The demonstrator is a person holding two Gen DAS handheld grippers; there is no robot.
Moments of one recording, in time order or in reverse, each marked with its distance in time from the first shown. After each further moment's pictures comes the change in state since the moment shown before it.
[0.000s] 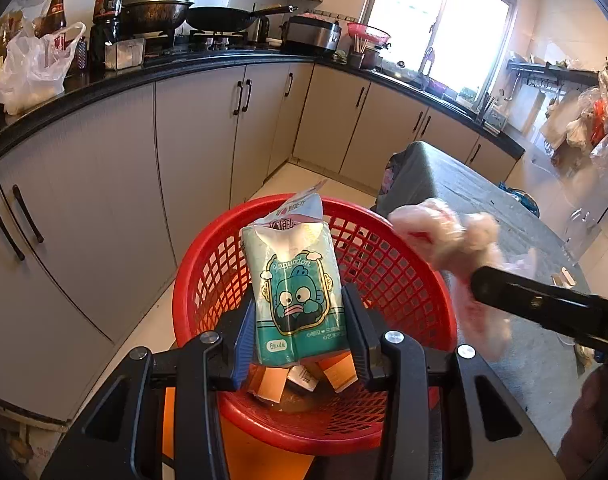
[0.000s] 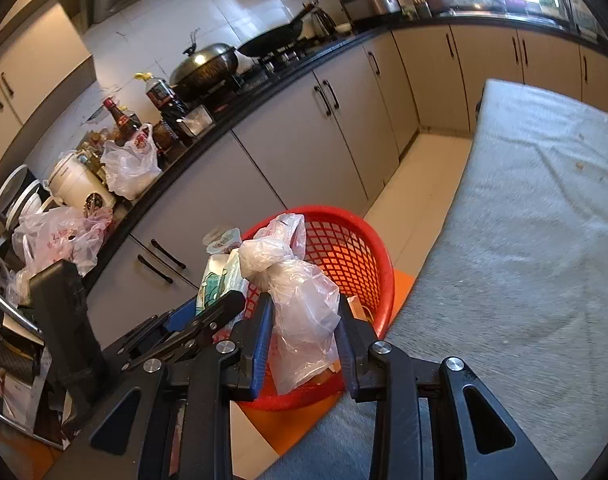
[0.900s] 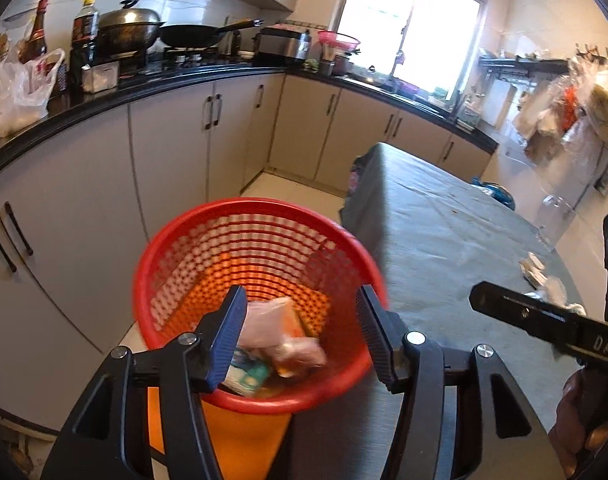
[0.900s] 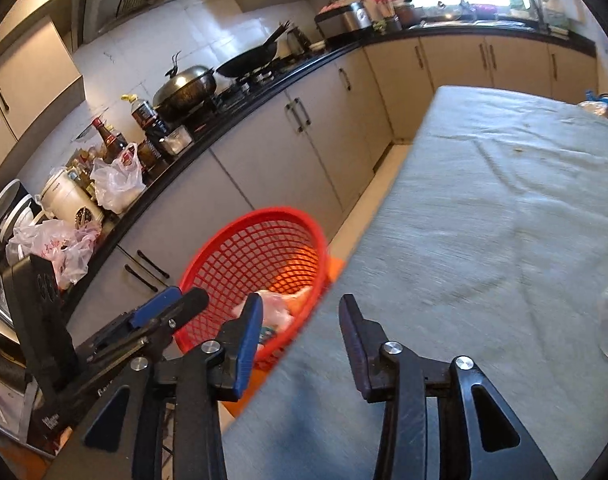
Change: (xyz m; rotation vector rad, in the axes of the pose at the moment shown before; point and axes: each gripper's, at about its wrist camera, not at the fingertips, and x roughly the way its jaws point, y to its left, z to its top) left arm -0.035 -0.049 -0.014 0.063 -0.039 -0.074; right arm -0.076 -0.035 -0.040 0.023 -0.116 -0.083
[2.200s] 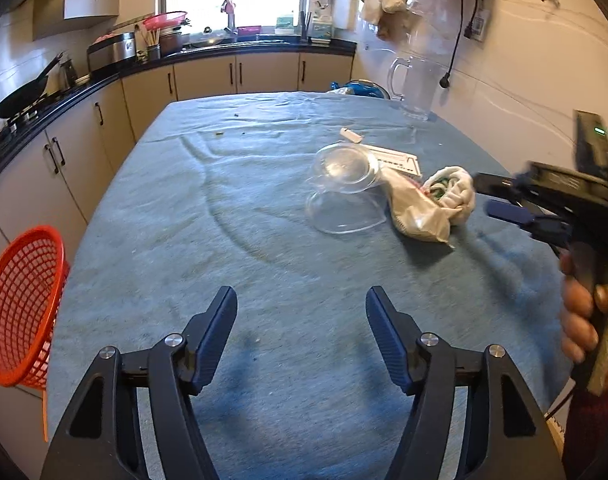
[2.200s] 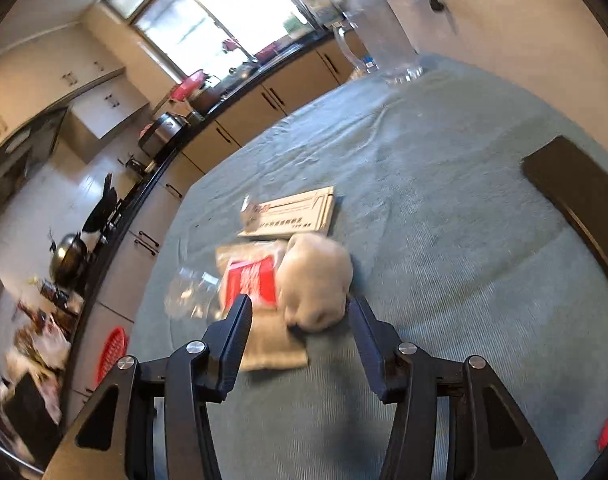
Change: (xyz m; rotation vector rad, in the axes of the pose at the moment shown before) left arm 0.018 -0.259 -0.075 0.446 0.168 -0.238; right arm -0.203 -0.269 -0.073 0.557 -0.243 -0.280
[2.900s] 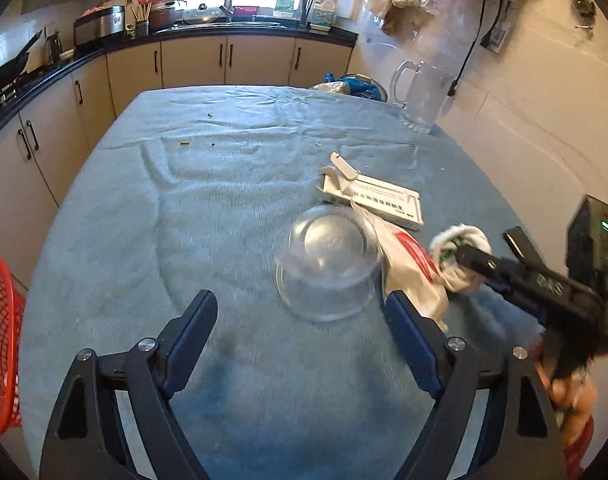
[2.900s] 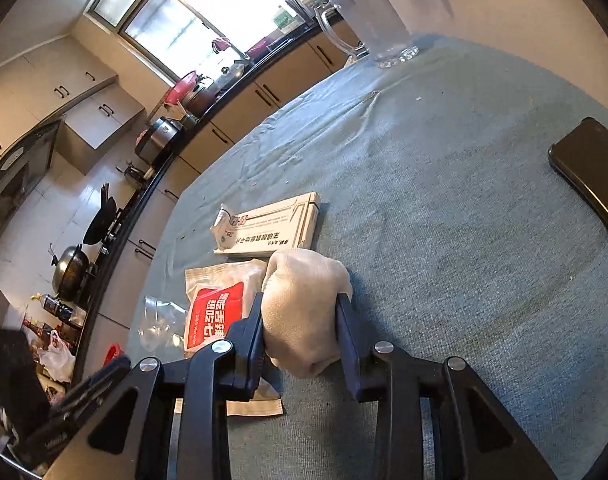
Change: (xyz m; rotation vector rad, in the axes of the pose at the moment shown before) left arm 0.058 0.001 0.070 -0.073 0.069 -0.070; right arm 0.028 -0.021 0.006 0.026 -0.002 0.041
